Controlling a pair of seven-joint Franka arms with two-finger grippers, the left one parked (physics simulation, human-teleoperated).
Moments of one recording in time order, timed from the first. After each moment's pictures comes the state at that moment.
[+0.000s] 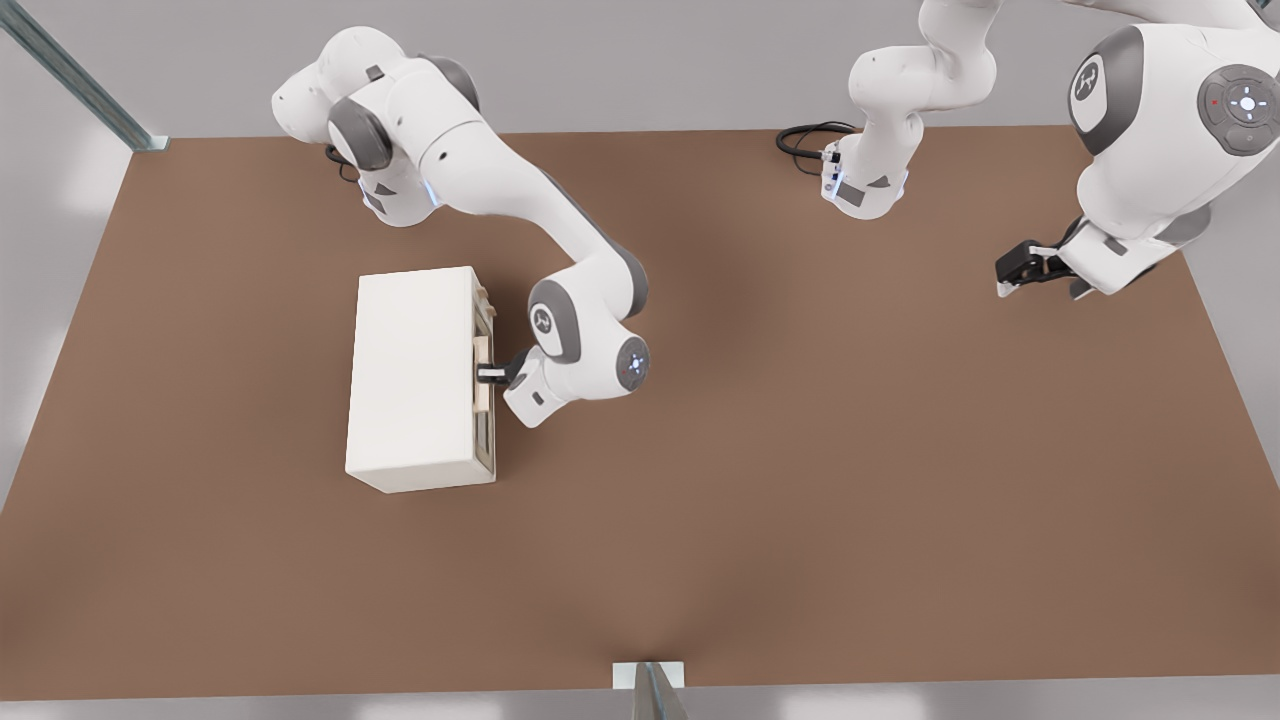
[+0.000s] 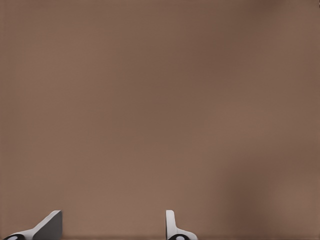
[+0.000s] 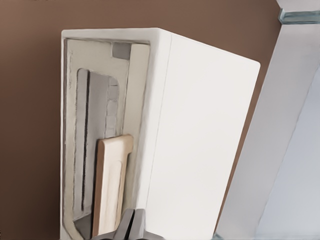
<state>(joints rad) 0.78 0.83 -0.14 -1.02 -0.41 1.15 0.50</state>
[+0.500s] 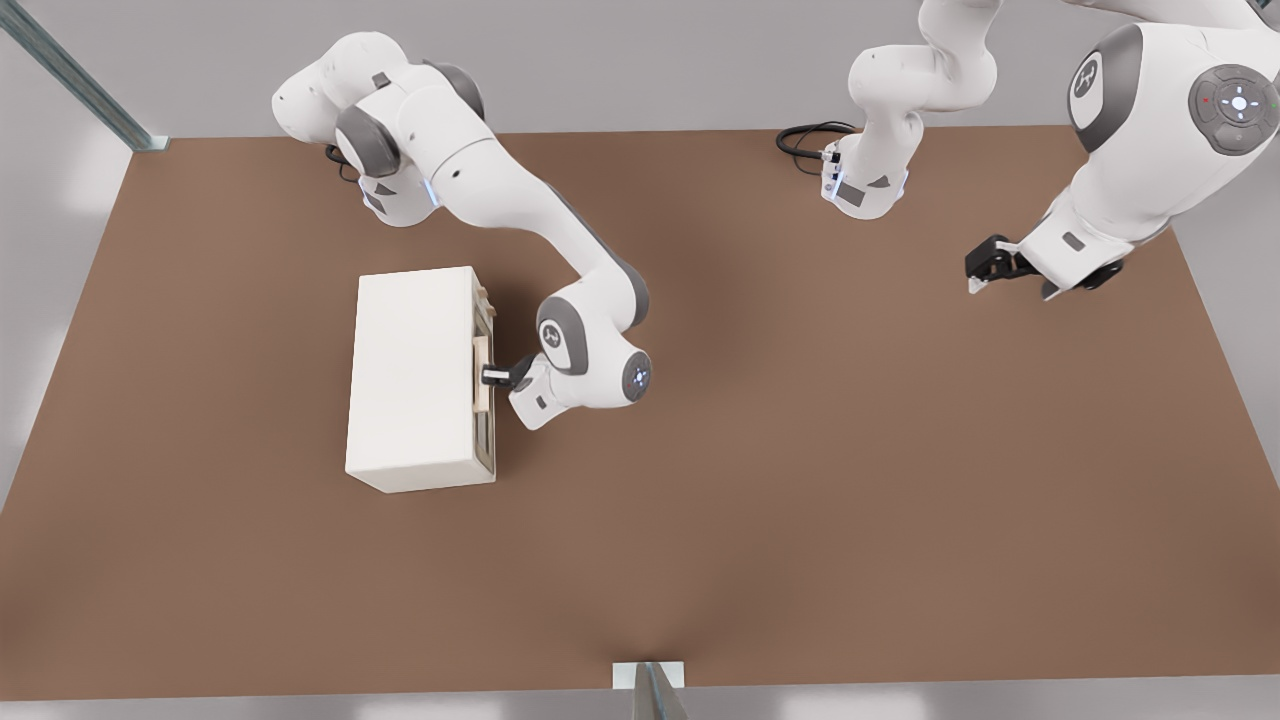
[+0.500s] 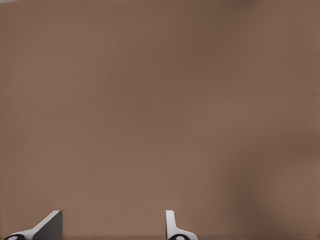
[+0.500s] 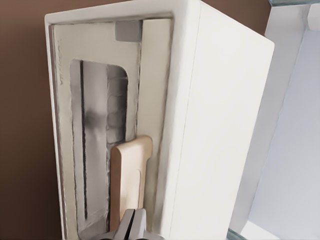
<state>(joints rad) 0.78 0.87 -0.14 -1.07 -0.42 1.16 0.61</state>
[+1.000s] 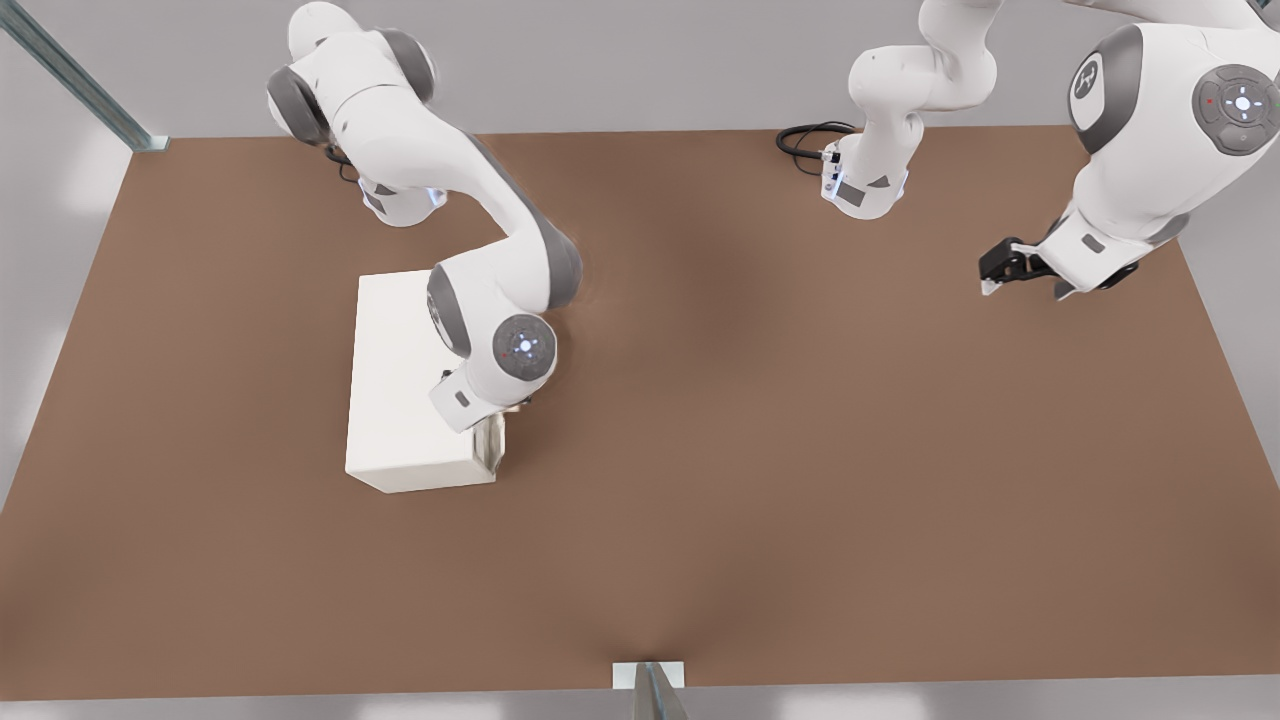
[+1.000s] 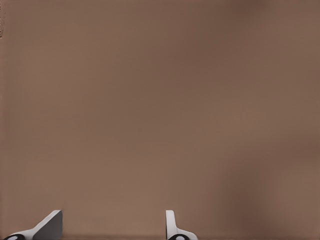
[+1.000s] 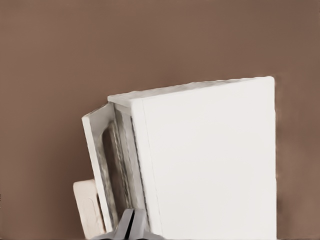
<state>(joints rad) 0.51 0.56 -0.08 -1.15 -0.15 1.41 0.58</state>
